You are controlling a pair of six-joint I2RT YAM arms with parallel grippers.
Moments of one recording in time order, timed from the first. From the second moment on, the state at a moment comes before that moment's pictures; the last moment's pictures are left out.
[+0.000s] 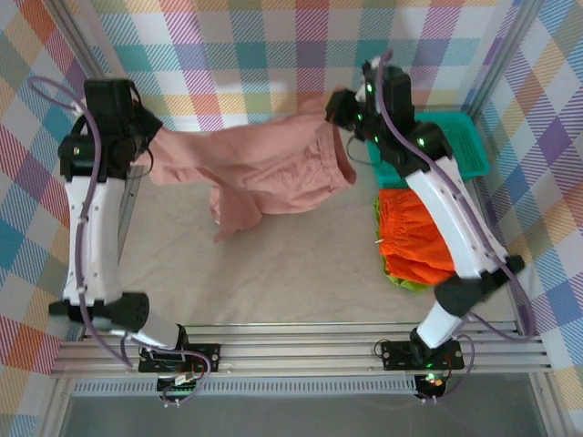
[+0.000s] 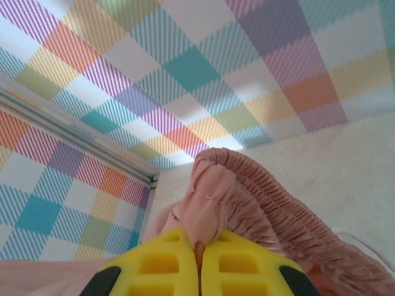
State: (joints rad) left arm -0.03 1.57 2.18 -1.16 -0.25 -0.81; right arm 0.53 1.74 2.24 -0.80 0.05 0.69
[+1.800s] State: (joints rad) left arm 0.10 1.82 2.07 -0.85 0.05 -0.74; right arm 0.40 2.36 2.73 -0.89 -0.35 0.68
